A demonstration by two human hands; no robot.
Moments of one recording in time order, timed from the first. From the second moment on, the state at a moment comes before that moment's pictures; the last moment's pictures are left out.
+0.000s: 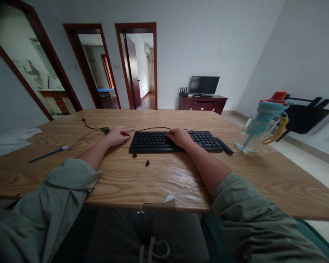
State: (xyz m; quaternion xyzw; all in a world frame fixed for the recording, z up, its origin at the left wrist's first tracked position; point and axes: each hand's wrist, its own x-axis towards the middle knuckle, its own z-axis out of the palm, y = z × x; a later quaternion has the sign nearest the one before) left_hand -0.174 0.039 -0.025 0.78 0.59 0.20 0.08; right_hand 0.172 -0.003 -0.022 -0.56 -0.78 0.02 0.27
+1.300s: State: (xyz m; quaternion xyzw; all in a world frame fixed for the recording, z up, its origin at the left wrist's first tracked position) left_hand -0.173 0.038 -0.025 0.77 0.60 0.20 0.09; right_hand 0.175 -0.012 -0.018 -0.52 -0.83 -0.06 0.16
